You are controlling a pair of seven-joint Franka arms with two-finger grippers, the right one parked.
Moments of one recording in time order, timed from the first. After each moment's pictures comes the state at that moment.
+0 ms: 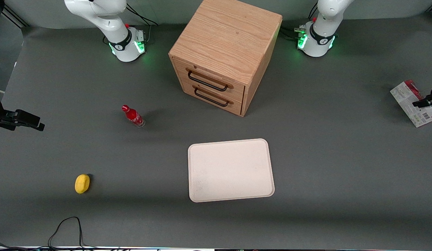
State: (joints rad) arm 0.76 0.40 -0.02 -1.99 0.18 2.20 0.18
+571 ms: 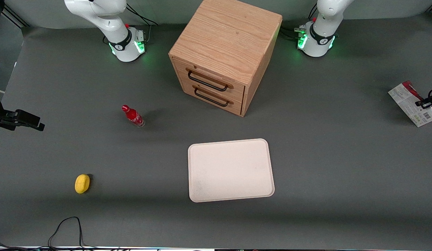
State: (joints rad) arm 0.74 0.40 -0.02 -1.99 0.18 2.20 0.14
